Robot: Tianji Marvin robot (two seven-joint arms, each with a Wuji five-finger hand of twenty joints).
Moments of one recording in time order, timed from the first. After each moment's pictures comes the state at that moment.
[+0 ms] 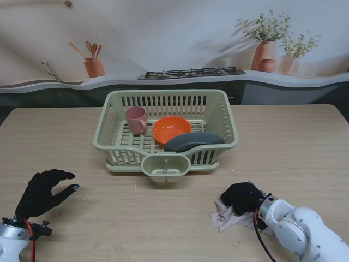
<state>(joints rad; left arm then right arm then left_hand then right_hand) 2.10 -1.16 -1.80 -1.68 0.72 -0.63 0.35 -1.79 -1.03 1.37 -1.61 -1.05 -0.41 0.12 0.69 -0.33 0.44 -0.09 0.94 0.33 0.27 0.42 0.74 0.44 0.60 0.44 0.55 0.63 0.78 0.70 0.22 0.63 1.20 0.73 0.81 -0.76 1.31 -0.24 0.92 -0.07 1.32 0.19 0.95 0.25 1.11 0.50 0.89 0.22 1.25 0.45 0.74 0.22 1.69 0.68</state>
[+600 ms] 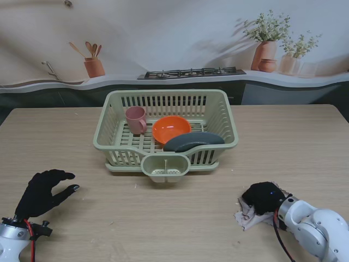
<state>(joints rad) 2.10 -1.16 -1.81 -1.68 0.72 -0.63 0.35 -1.85 -0.99 1.49 -1.60 -1.15 -0.40 0.10 0.69 -0.33 0.43 -0.09 0.94 0.33 0.27 0.42 0.74 0.44 0.60 0.44 0.55 0.63 0.78 0.70 0.22 0.63 1.20 0.73 0.82 -0.77 1.33 -0.25 0.93 -0.06 1.37 0.24 0.96 0.28 1.10 0.47 0.89 0.24 1.25 0.45 0.74 0.25 1.69 0.68</state>
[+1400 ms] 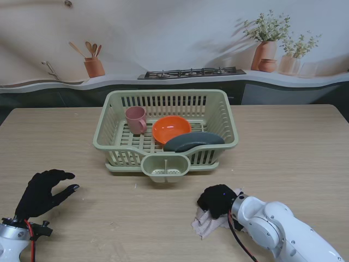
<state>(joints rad) 2.10 -1.16 -1.80 -1.68 0.72 -0.63 0.36 -1.67 -0.99 1.10 -1.67 -1.02 -0.24 0.24 0.69 -0.33 0.43 -0.09 0.94 0.33 0.27 0.42 0.74 0.44 0.60 0.44 0.55 0.63 0.78 0.70 0.22 0.63 1.20 0.73 0.82 -0.77 1.33 -0.24 0.93 -0.05 1.32 0.22 0.97 0.28 1.11 0.49 0.90 0.25 1.25 0.45 0.76 0.26 1.70 0.68</state>
